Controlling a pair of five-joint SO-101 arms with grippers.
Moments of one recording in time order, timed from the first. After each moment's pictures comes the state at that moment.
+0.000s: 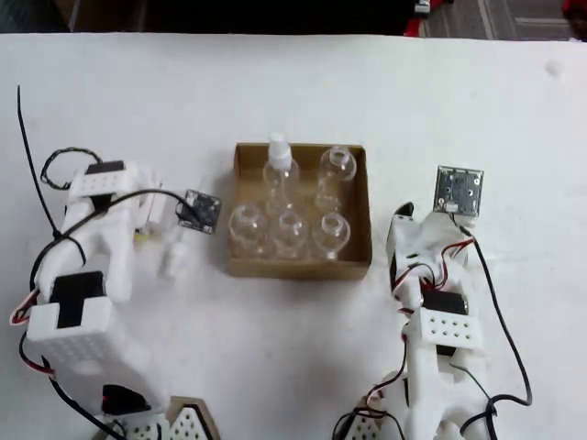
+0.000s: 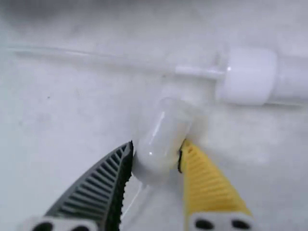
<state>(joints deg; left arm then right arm) -14.5 19.5 18.5 50.3 -107.9 4.7 -46.0 75.9 11.3 1.7</state>
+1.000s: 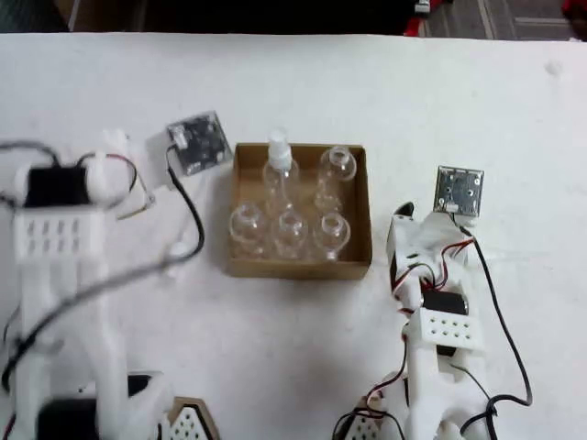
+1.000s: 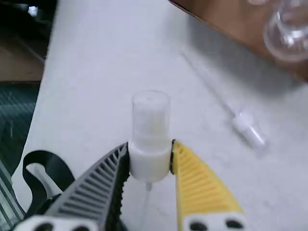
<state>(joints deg) -8.6 -26.4 9.2 82.9 -63.6 4.7 -46.0 75.9 11.3 1.7</state>
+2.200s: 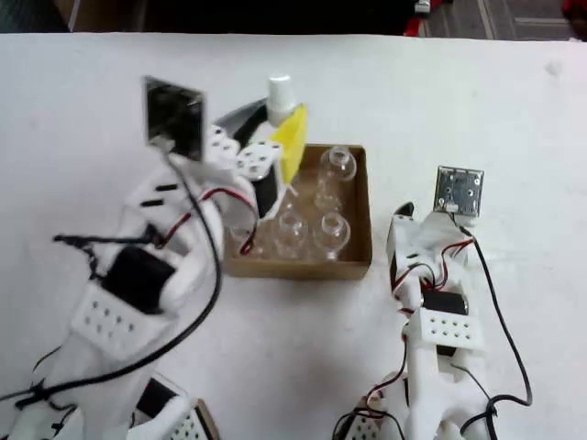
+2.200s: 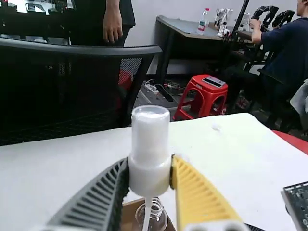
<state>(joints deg) 24.1 -43.3 28.3 35.7 13.5 4.7 -46.0 75.9 11.3 1.7</state>
